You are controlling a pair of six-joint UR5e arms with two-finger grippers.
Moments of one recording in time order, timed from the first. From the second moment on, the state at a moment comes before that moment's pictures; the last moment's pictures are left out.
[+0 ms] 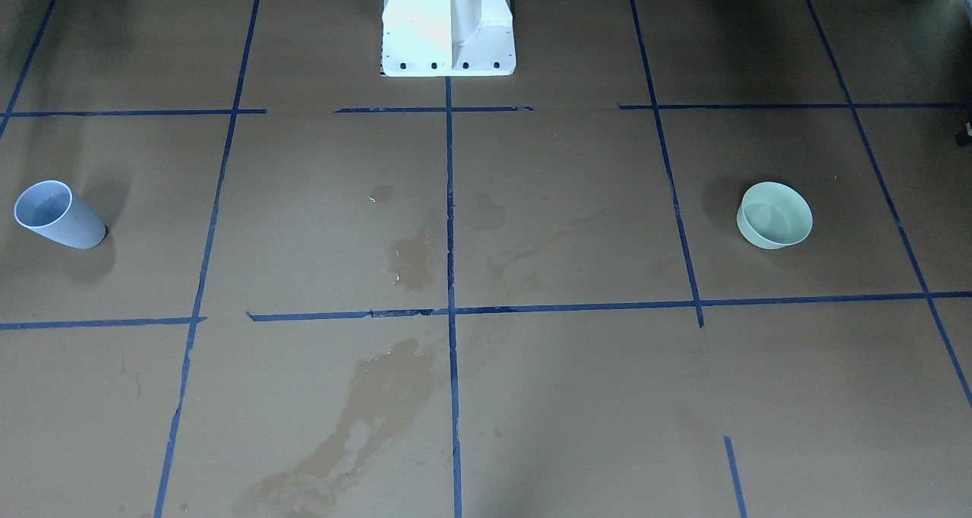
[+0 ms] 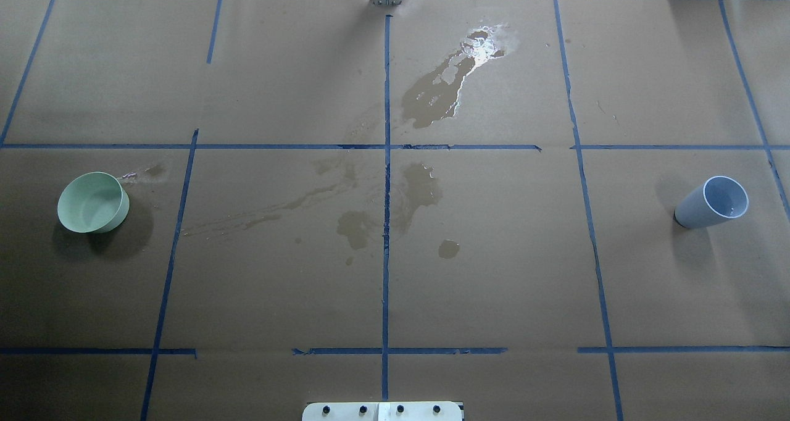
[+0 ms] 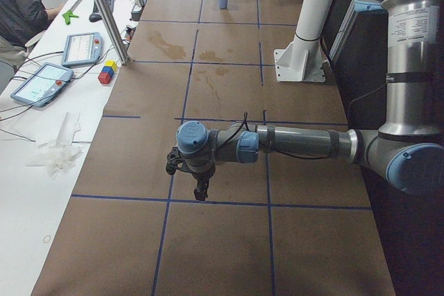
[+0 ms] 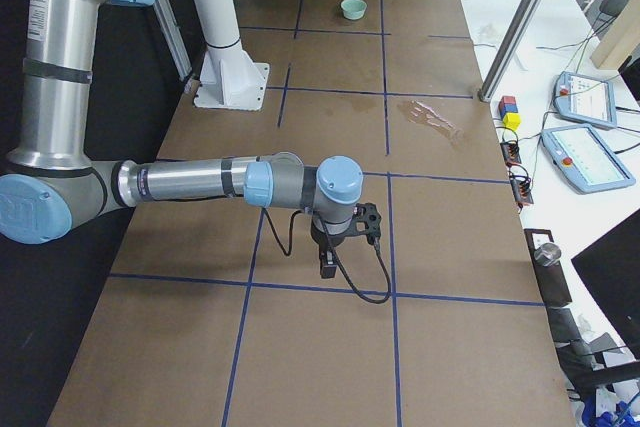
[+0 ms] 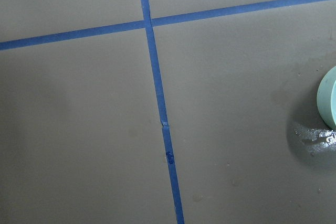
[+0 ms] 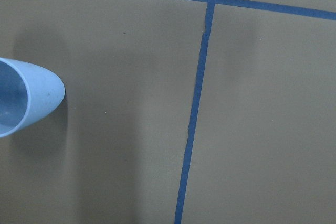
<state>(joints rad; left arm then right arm) -1.49 -1.47 -1.71 -1.54 -2.40 0.10 1.52 -1.75 1.86 -1.73 2.34 -0.13</state>
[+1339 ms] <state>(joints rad) -1.49 -1.56 -1.70 -1.56 -2.39 0.07 1.51 -1.71 1.84 -1.62 2.35 -0.03</state>
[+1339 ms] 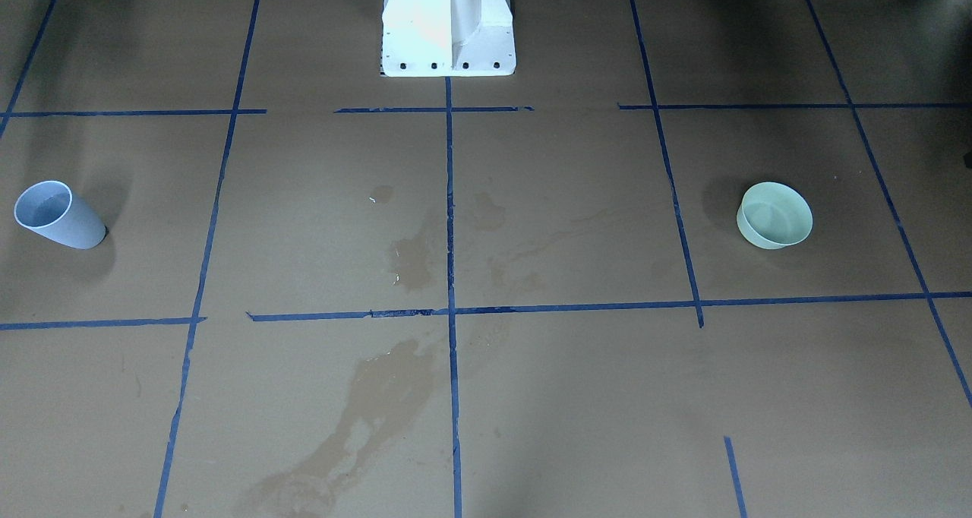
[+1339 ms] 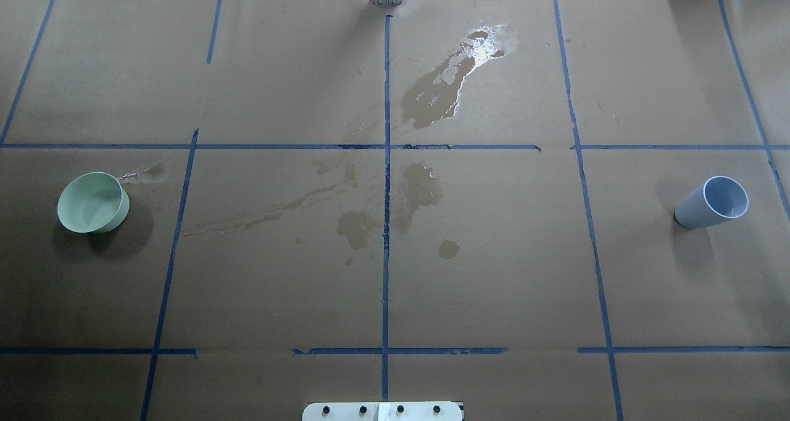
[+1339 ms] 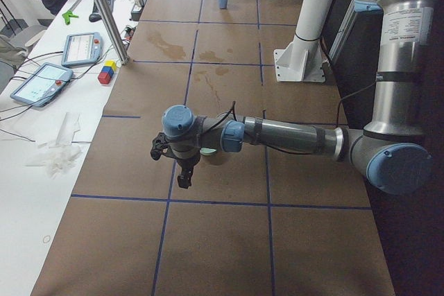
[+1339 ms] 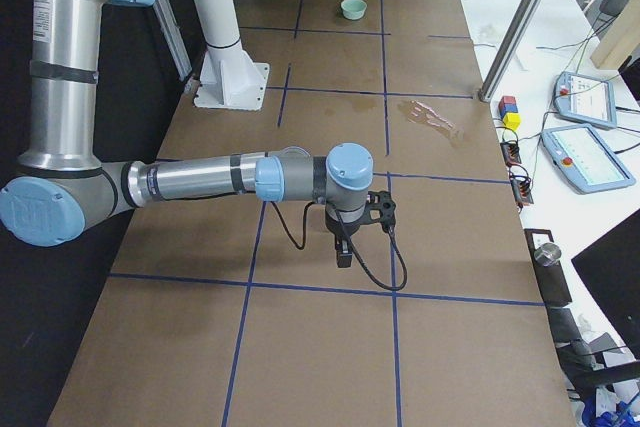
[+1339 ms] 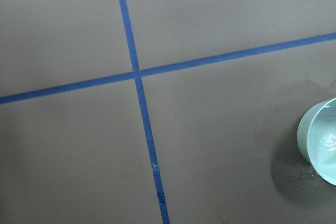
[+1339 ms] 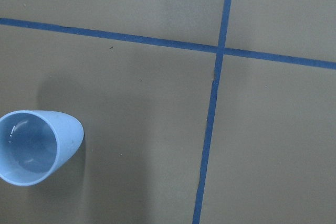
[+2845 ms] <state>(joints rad) -0.97 -1.51 -1.56 -2.34 -2.20 -0.94 1.46 -1.71 1.84 -1.55 2.35 -0.02</state>
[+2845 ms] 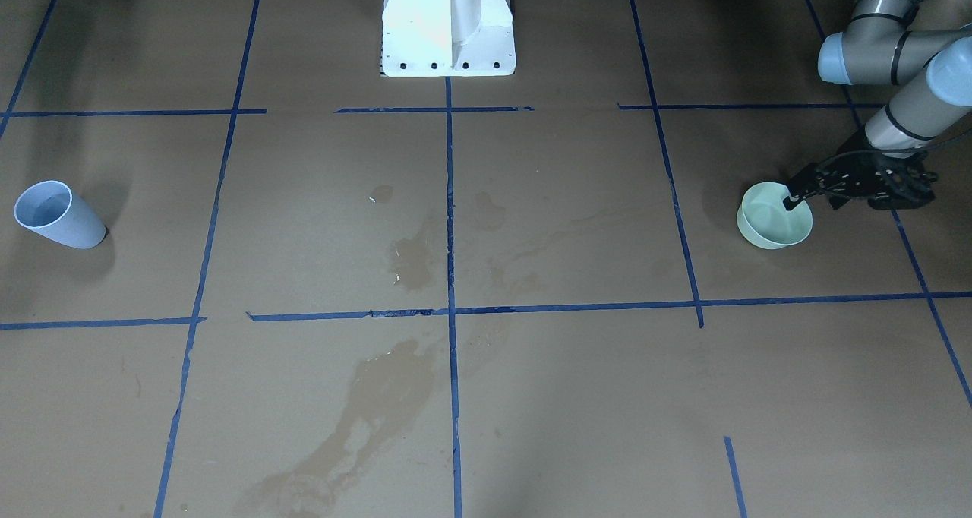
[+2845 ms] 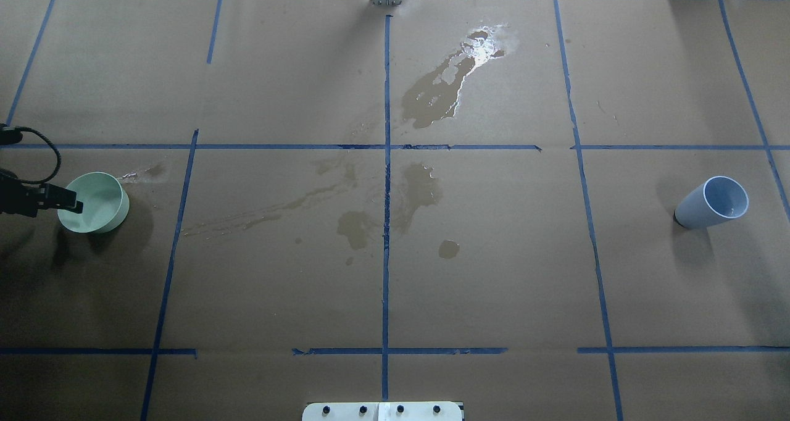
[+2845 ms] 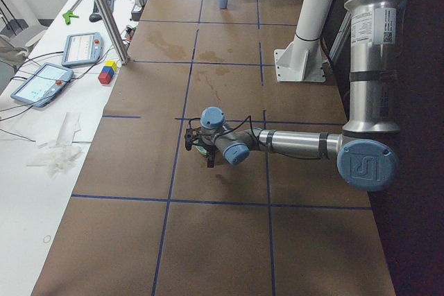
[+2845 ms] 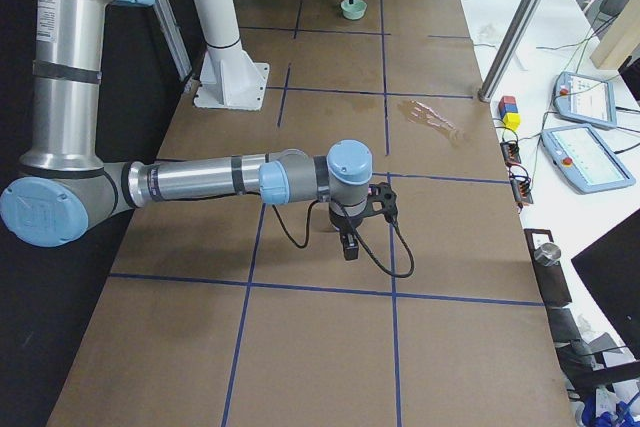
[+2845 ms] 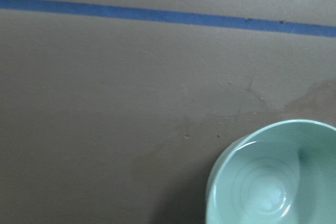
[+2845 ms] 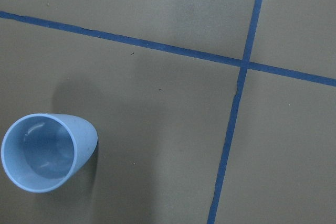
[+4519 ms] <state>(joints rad) -0.92 -1.83 -1.64 -2.18 -2.20 -1.24 1.46 -1.71 1.84 -1.54 2.35 -0.02</state>
